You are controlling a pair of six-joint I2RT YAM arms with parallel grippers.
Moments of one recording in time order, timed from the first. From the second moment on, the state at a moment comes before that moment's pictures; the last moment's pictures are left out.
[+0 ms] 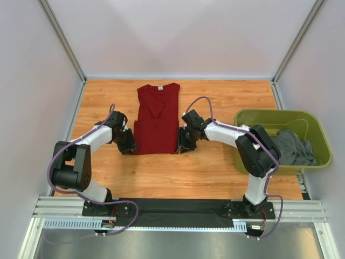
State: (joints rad) left arm -0.15 1.53 0.85 -0.59 0.25 -0.57; right arm 0.65 1.86 1.16 -0.41 -0.33 0.69
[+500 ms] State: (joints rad) left arm -0.16 1.57 0.85 -0.58 0.18 -0.58; right arm 0.66 1.87 1.16 -0.41 -0.31 0.67
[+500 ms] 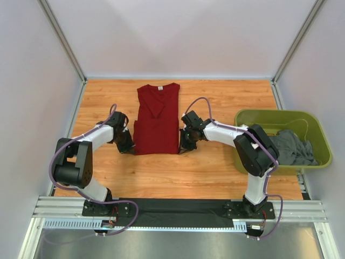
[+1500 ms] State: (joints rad) left arm -0.19 1.58 0.89 -0.60 0.07 -0.53; right arm 0.66 1.88 1.17 -0.43 -0.29 0.64
